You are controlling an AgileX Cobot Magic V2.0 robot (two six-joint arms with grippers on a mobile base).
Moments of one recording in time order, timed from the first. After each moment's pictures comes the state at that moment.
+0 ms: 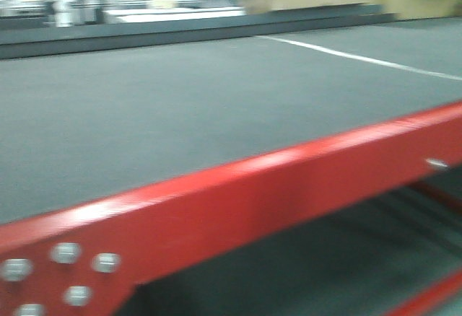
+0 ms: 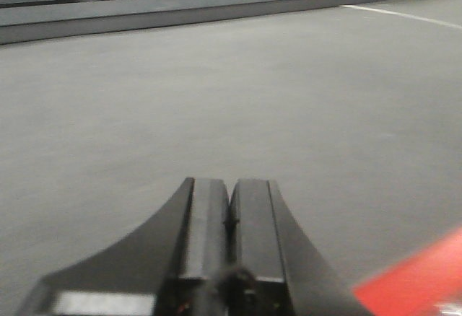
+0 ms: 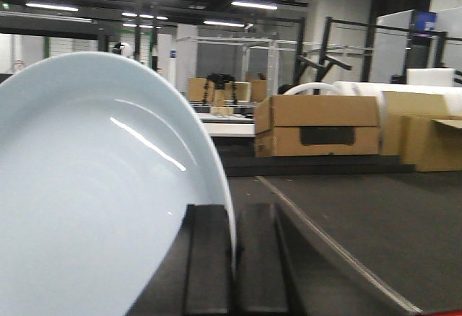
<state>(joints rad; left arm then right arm) -0.02 -0.02 0.03 -0.20 0.12 0.25 0.37 0.12 -0.61 -0.30 0.32 0.27</state>
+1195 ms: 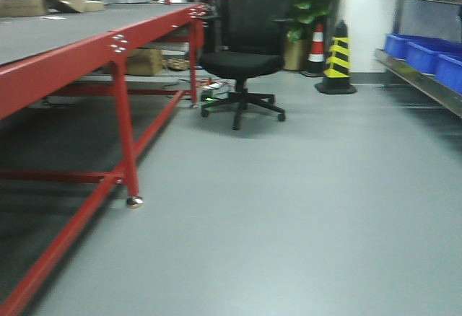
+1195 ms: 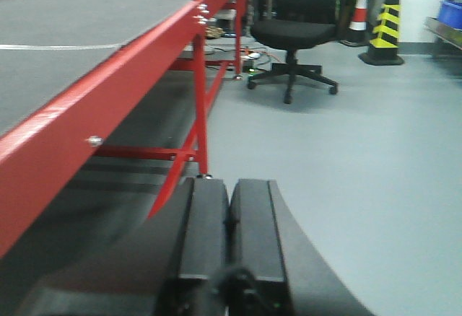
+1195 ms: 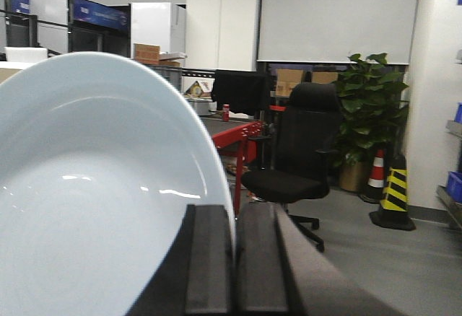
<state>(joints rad) -0.02 -0.02 0.03 -0.20 0.12 0.25 0.37 0.12 -0.61 -0.30 0.32 0.27</state>
